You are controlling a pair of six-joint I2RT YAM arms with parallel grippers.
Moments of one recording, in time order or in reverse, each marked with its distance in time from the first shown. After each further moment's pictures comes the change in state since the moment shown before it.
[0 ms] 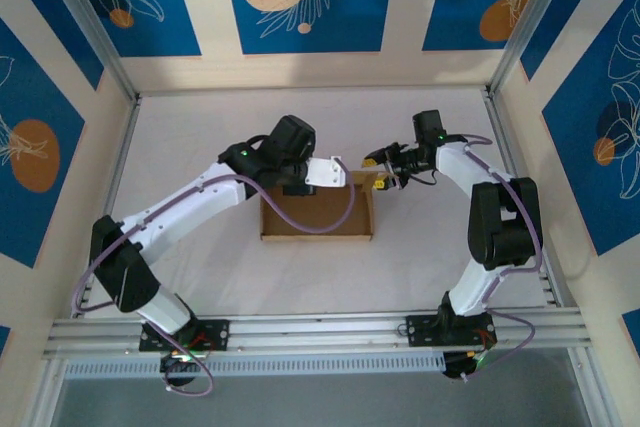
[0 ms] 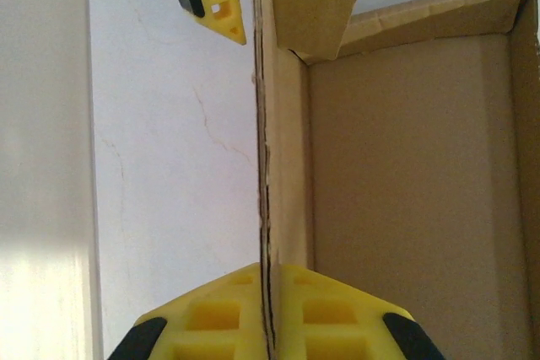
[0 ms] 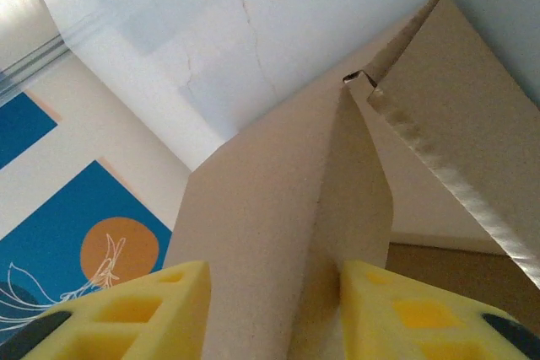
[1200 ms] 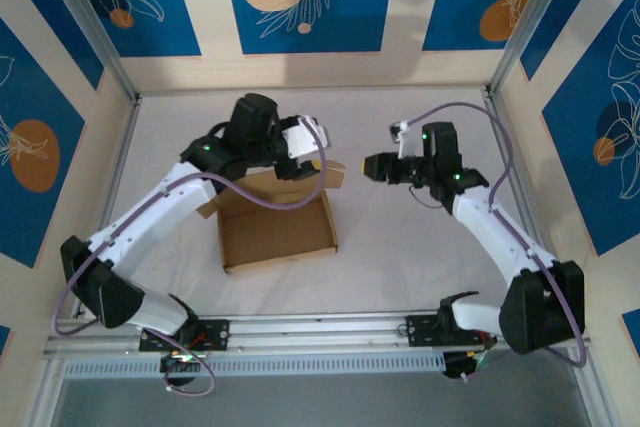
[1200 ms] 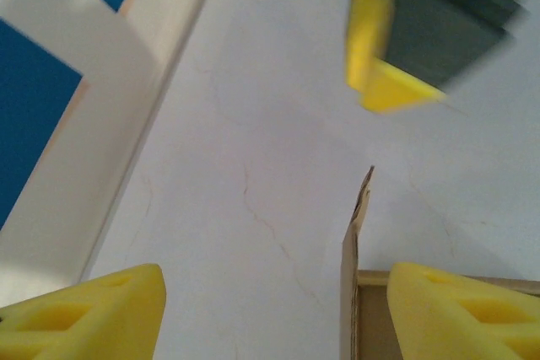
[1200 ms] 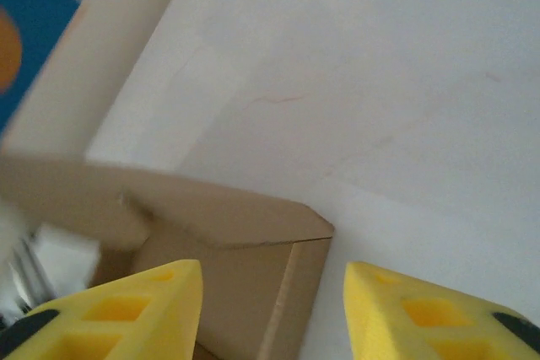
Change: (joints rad) left arm 0.151 -0.133 0.018 0.108 0.247 -0.291; right arm 0.137 -0.505 -0.284 0.309 0.247 -0.918
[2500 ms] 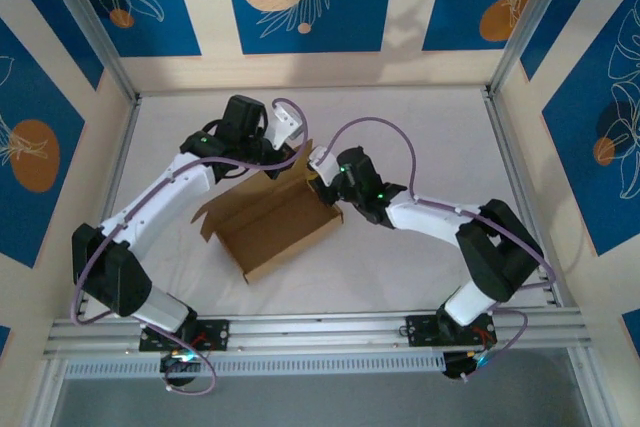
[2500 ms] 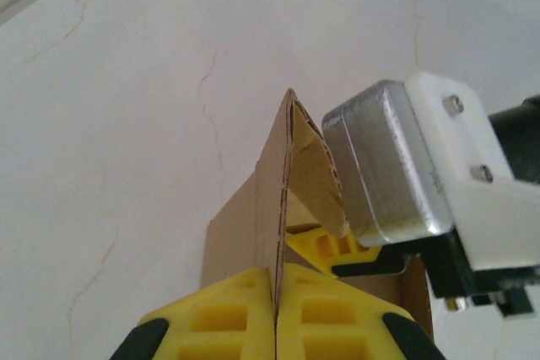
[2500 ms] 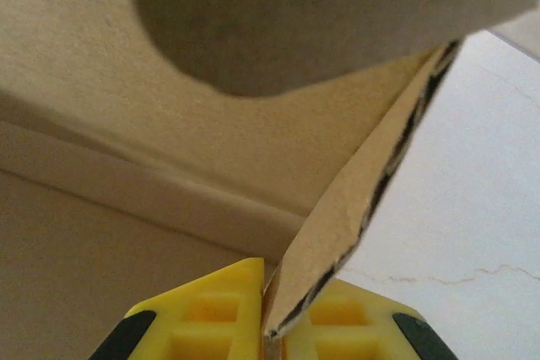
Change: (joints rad) left arm 0.128 0.074 -0.092 -0.020 0.098 -0.456; right arm 0.438 0.369 -0.010 0.469 0.510 -0.403
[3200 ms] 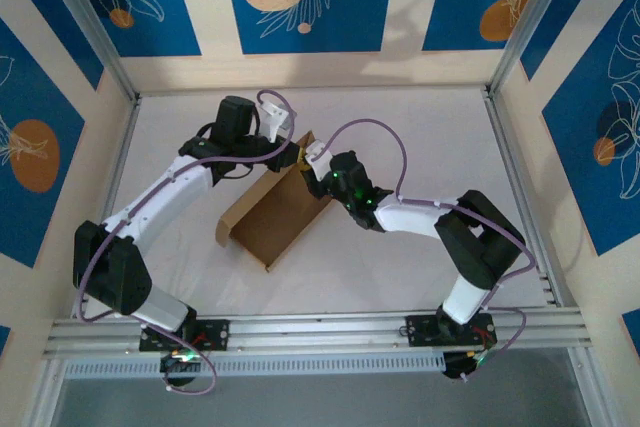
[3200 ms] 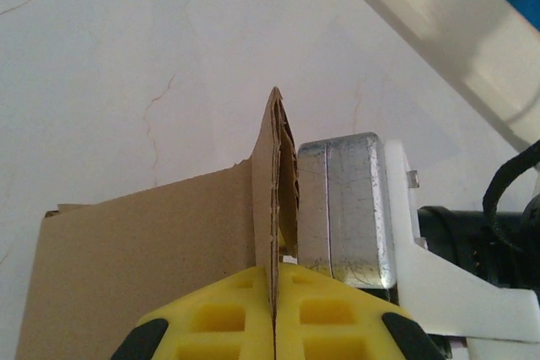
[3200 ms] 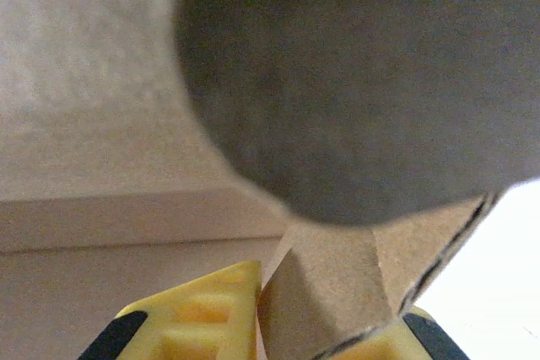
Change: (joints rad) left arm 0.050 0.000 -0.086 0.201 0.190 -0.301; right arm 0.036 0.098 -0.008 0.270 0.135 0.079
